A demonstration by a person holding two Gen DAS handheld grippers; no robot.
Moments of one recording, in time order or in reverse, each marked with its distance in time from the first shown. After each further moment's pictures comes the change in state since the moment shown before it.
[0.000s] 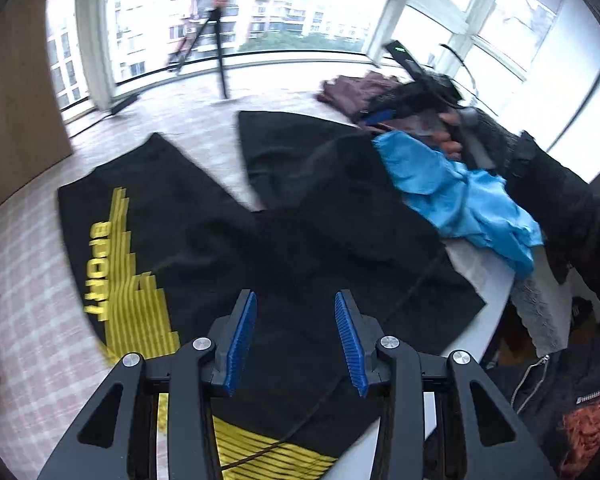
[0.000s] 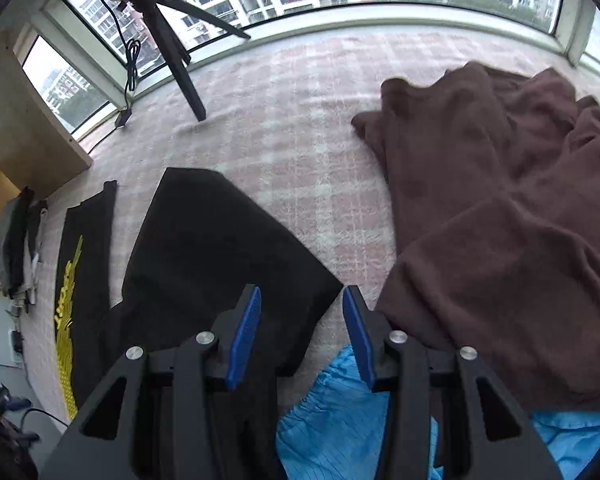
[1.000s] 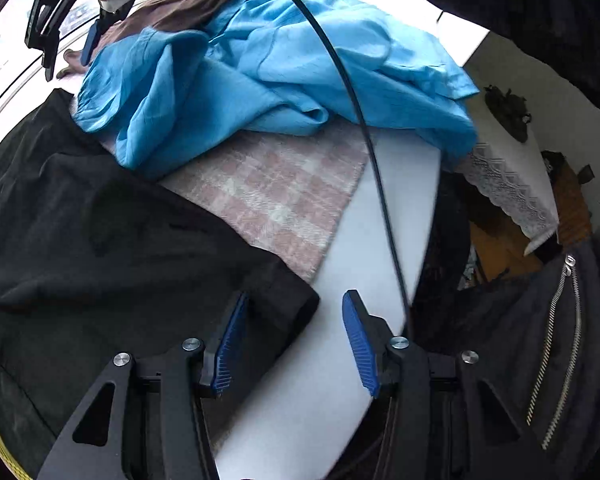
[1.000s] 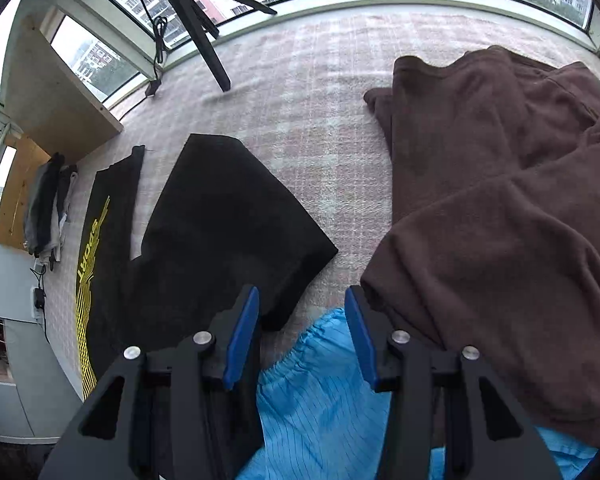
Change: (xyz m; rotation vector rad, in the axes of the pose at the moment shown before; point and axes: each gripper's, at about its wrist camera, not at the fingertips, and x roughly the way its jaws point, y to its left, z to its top) left arm 0.158 -0.192 -0.021 0.364 0.244 -0.089; right arm -0.014 -0.018 -0.001 -0.061 0.095 0.071
